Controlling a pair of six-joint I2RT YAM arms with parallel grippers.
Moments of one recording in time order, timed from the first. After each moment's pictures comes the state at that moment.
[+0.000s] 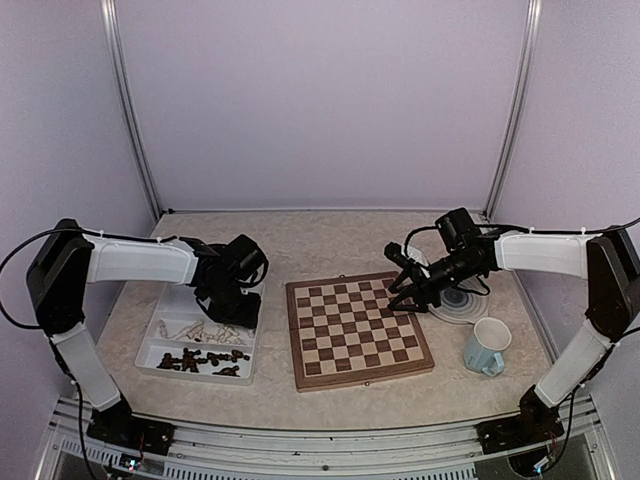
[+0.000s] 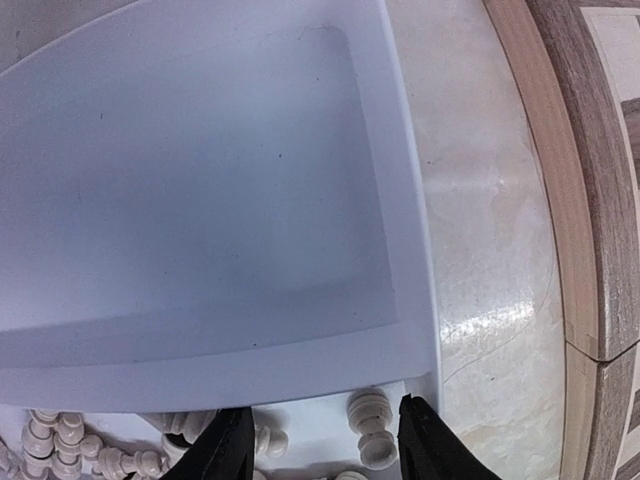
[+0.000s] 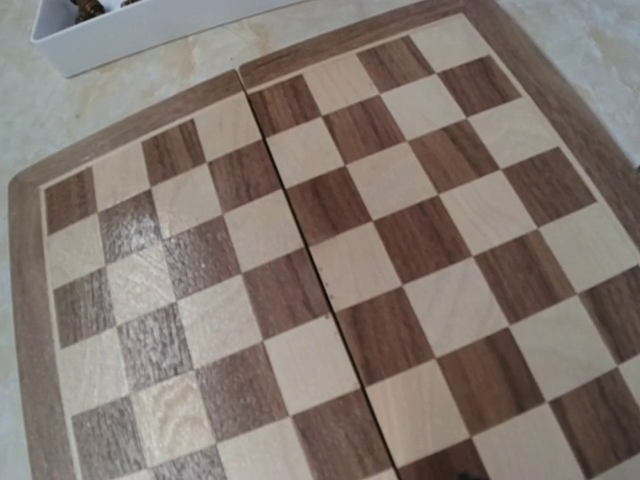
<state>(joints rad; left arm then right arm) -0.71 1.75 1.10 -0.65 -0.10 -0.50 0.43 1.60 1.01 -0.41 -0.77 -0.66</state>
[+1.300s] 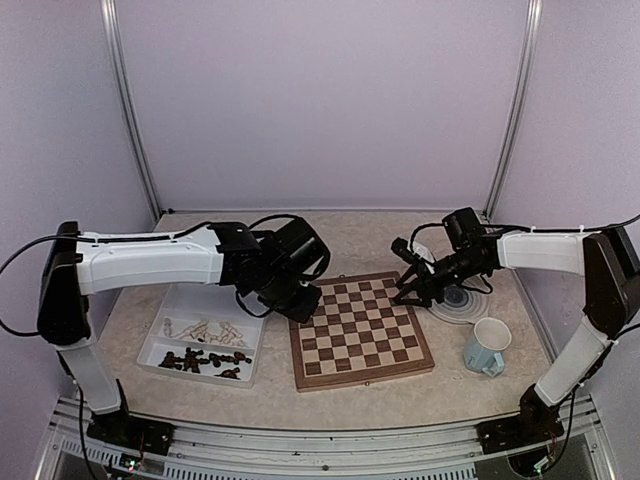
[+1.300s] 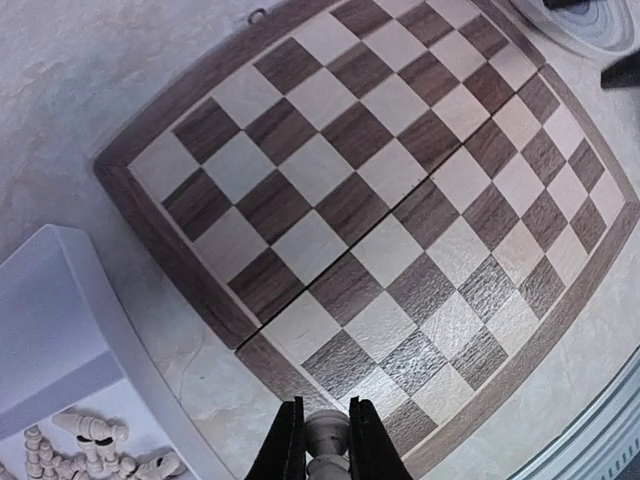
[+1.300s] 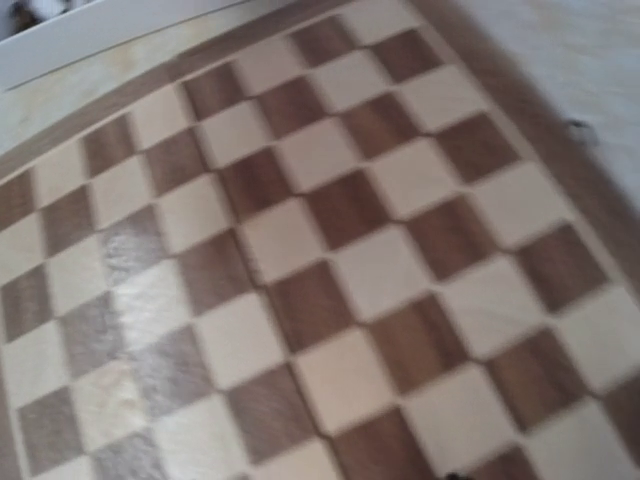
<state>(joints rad) -1.01 1.76 1.44 -0.75 -0.16 -0.43 0.39 1.62 1.00 -0.37 -0.74 -0.63</state>
